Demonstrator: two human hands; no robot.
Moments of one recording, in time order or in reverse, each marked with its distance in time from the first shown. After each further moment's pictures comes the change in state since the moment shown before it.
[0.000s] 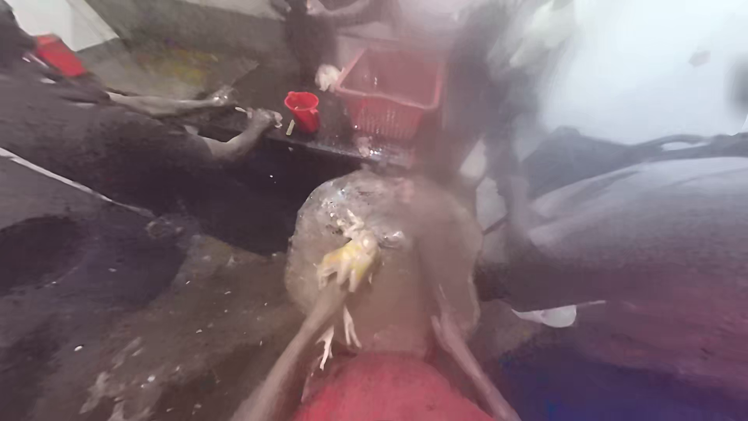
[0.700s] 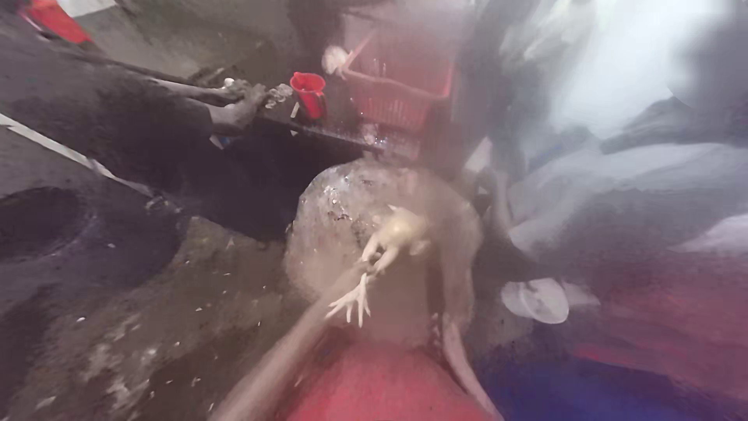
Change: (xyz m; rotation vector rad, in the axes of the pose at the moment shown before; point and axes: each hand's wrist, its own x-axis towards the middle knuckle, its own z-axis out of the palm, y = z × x) left_hand -0.008 0.063 0.013 -0.978 -0.510 0.014; right_hand -0.046 0.022 0.014 0.575 0.083 0.317
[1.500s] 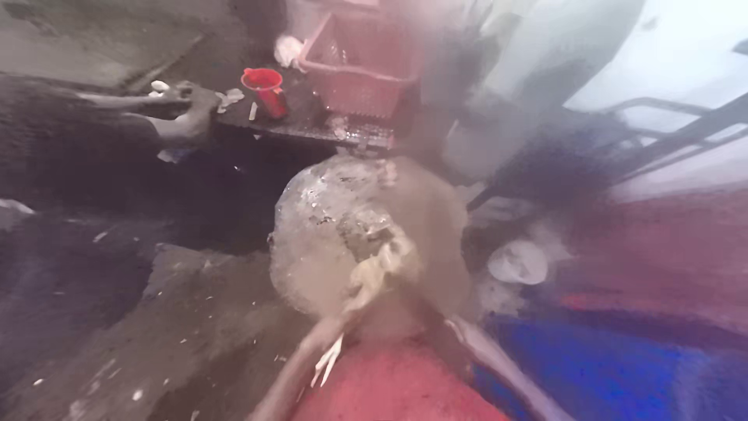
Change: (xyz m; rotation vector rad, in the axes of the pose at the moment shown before) left_hand -0.054 -0.073 -0.037 0.447 0.116 -0.117; right_hand -0.027 -0.027 -0.061 -0.997 -0.299 0.081
